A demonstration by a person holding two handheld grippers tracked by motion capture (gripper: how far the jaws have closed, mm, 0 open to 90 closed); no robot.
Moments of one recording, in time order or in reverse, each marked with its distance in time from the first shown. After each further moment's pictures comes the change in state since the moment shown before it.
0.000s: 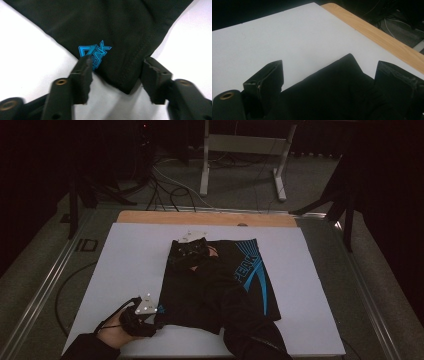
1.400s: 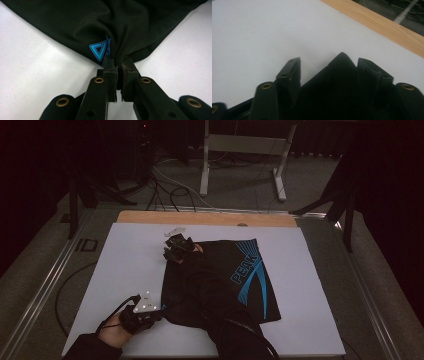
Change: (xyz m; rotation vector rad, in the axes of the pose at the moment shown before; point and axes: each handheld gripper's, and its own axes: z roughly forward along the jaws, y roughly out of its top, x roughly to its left) left arm 0.002 0.002 -0.004 -0.058 0.004 -0.004; right arm 0.000 0.005 0.082 0.137 -0.207 0.084
